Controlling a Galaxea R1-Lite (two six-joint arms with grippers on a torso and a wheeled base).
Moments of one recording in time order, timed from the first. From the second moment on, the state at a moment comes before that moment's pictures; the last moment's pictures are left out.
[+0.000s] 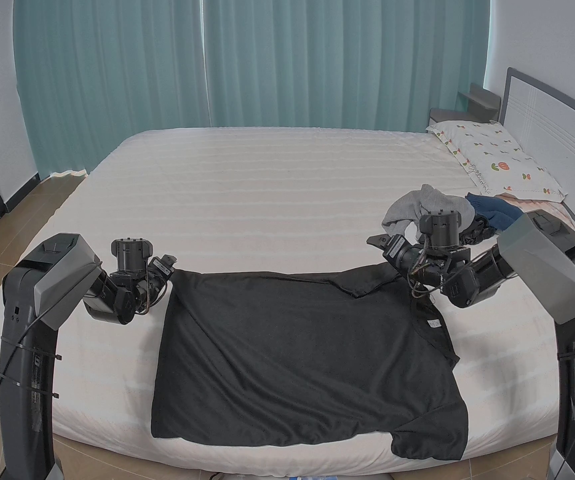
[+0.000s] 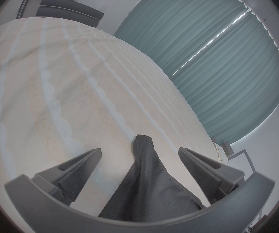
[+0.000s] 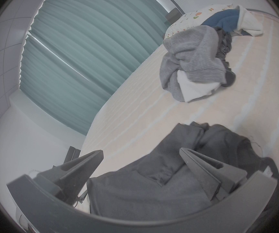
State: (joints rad) left arm -0.04 2.58 -1.40 -0.69 0.08 -0.92; right arm 0.27 2.44 -1.39 -0.66 0.06 0.84
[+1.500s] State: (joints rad) left arm -0.04 2.58 -1.39 -0.69 0.08 -0.92; right arm 0.31 2.56 -1.59 -0.38 -0.02 0.98
